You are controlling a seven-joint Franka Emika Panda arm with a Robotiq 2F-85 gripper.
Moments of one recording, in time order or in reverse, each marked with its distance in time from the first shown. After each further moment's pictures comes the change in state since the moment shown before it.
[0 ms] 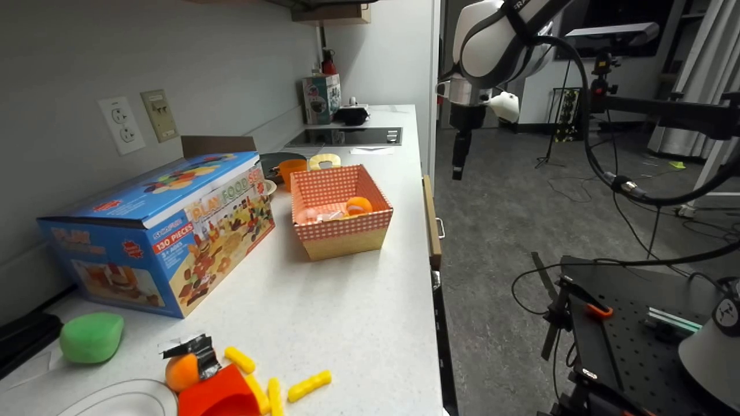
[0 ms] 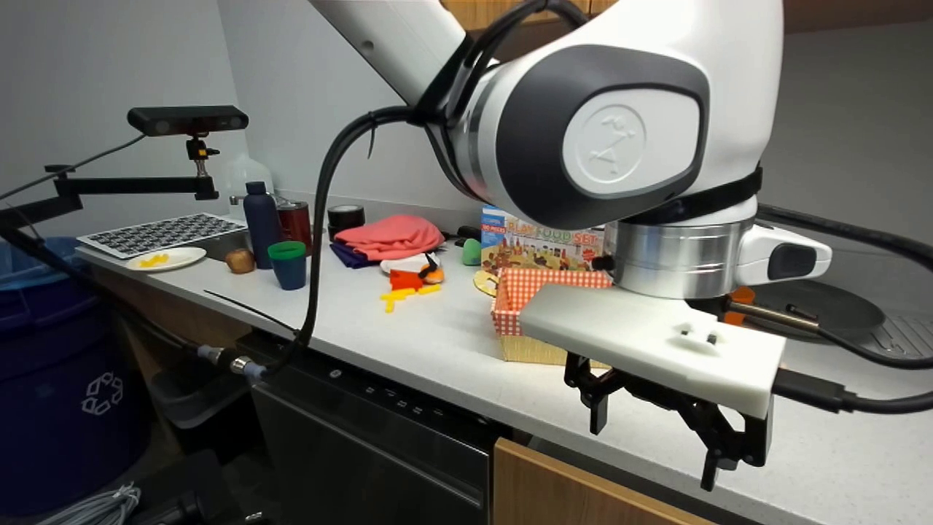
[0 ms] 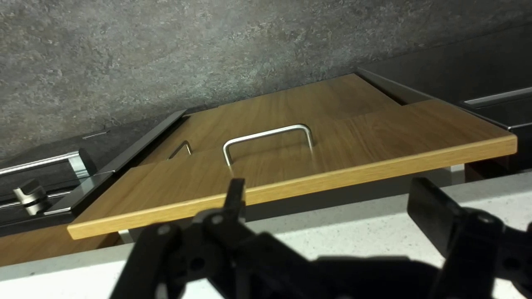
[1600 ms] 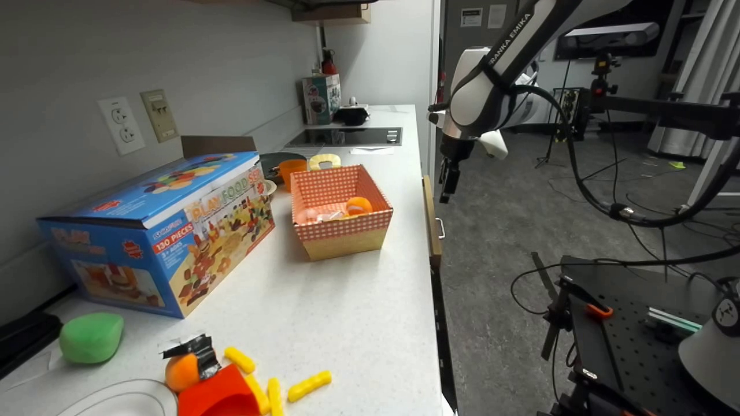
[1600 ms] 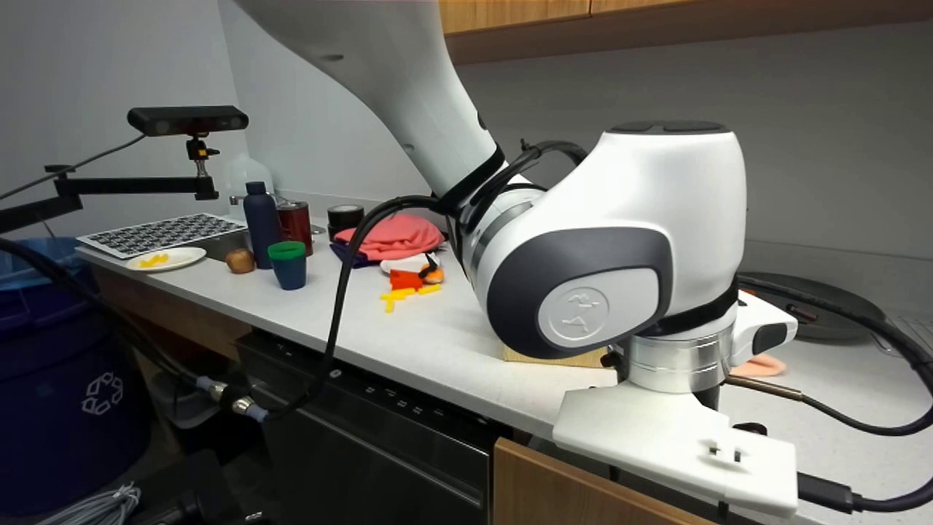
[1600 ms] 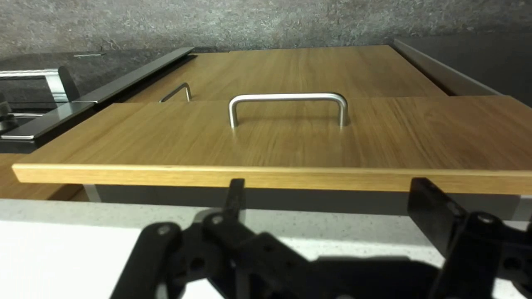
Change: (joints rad) arm -0.184 0.176 0.197 -0.036 0.134 0.353 -0.296
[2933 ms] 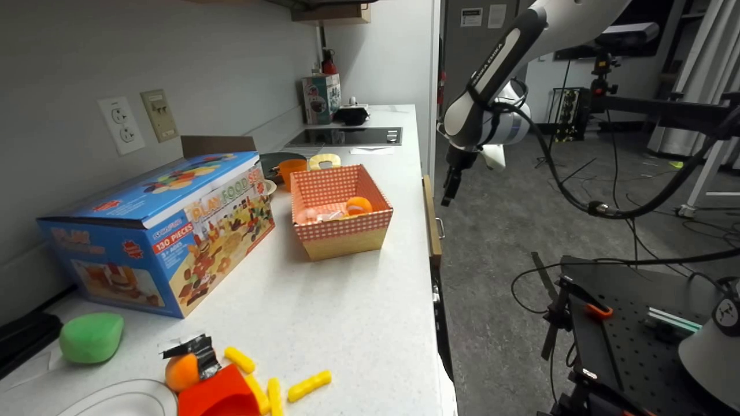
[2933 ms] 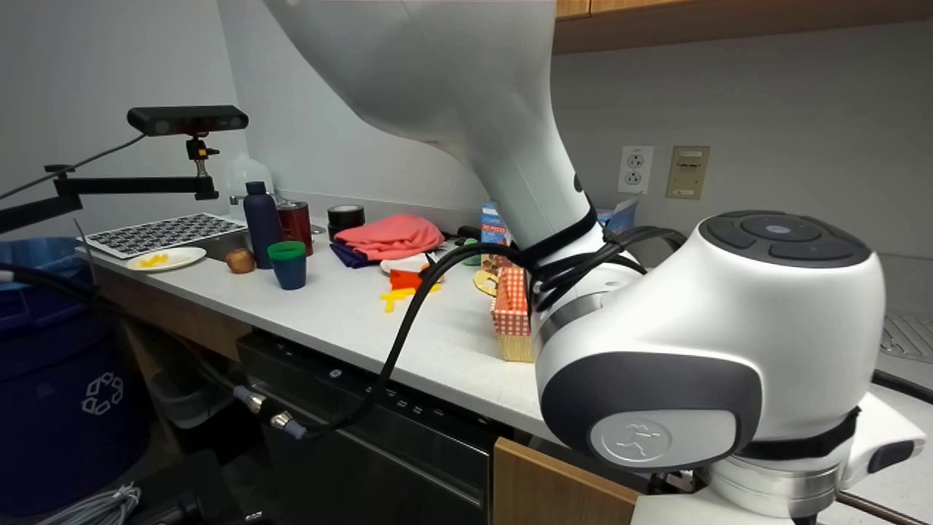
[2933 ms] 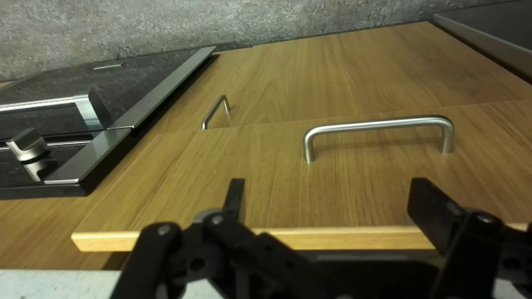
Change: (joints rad) arm -0.203 0.181 0.109 0.111 0.190 0.114 -0.177
